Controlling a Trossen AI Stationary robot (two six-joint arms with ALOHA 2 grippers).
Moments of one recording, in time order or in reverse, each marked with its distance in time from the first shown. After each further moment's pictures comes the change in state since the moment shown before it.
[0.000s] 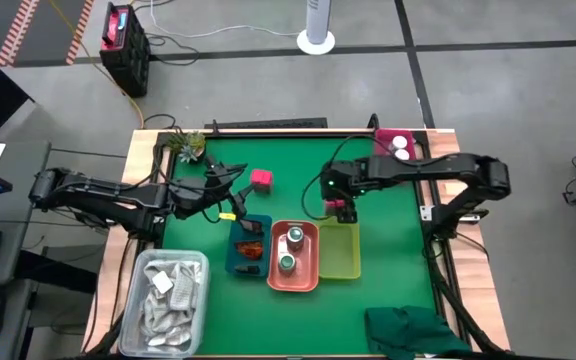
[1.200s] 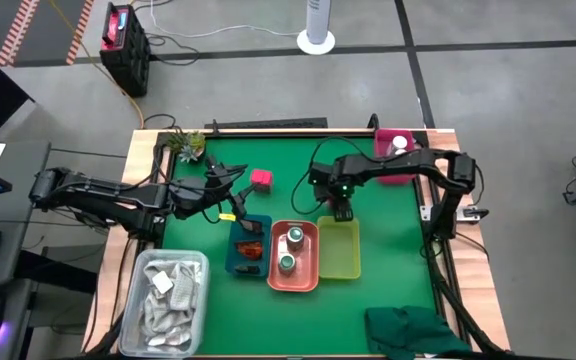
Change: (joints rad) left arm -0.001 0.000 0.000 -0.002 0.008 0.006; right arm -0.106 0.255 0.034 -0.038 -0.062 -0.101
